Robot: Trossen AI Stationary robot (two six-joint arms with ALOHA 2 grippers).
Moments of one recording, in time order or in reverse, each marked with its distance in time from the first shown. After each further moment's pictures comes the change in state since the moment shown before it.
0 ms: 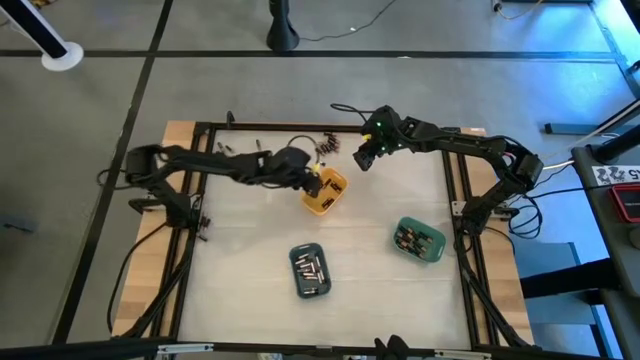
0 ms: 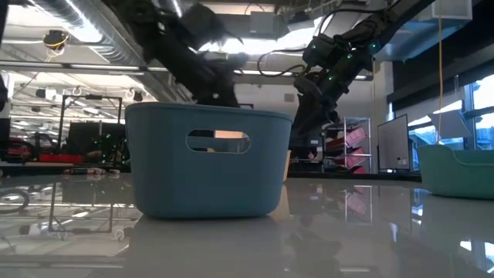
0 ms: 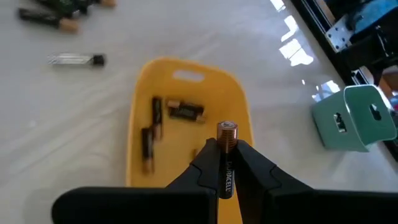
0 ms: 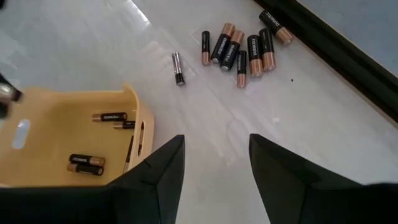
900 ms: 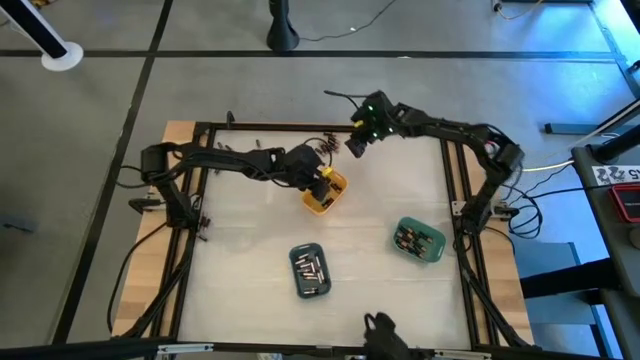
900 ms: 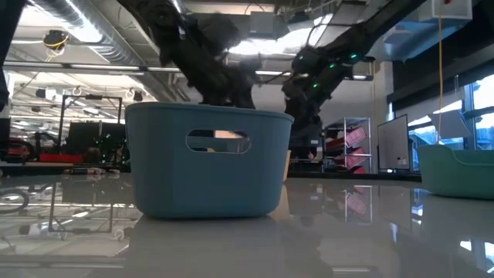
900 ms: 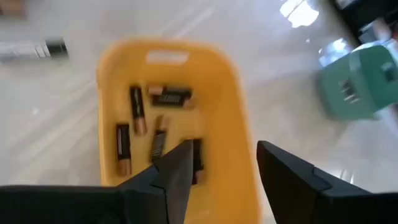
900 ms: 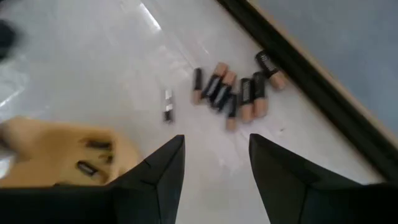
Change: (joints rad) left arm 0.008 0.097 0.137 -0.134 0.105 0.096; right arm -0.085 0.181 0.196 -0.015 -0.103 -0.120
